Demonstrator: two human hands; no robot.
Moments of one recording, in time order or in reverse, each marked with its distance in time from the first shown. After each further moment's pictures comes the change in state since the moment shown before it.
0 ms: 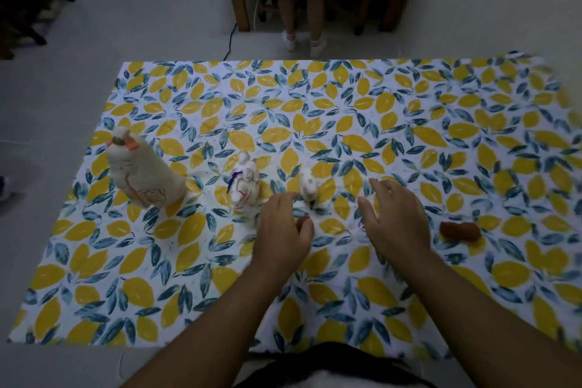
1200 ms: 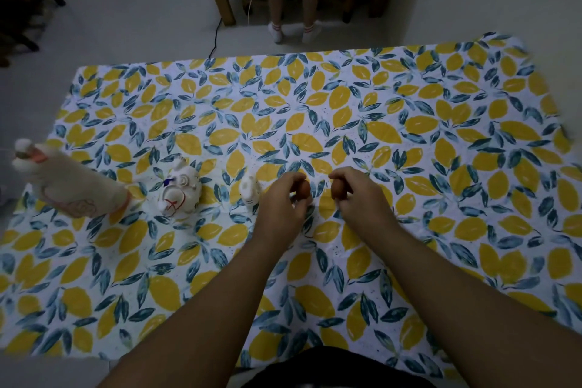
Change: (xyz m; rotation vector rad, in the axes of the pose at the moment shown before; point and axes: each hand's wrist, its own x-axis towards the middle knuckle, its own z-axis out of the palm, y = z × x) left_hand 0.053 0.086 0.090 -0.258 0.013 0.088; right_hand 0.052 0.077 -0.019 0.532 -0.101 -0.127
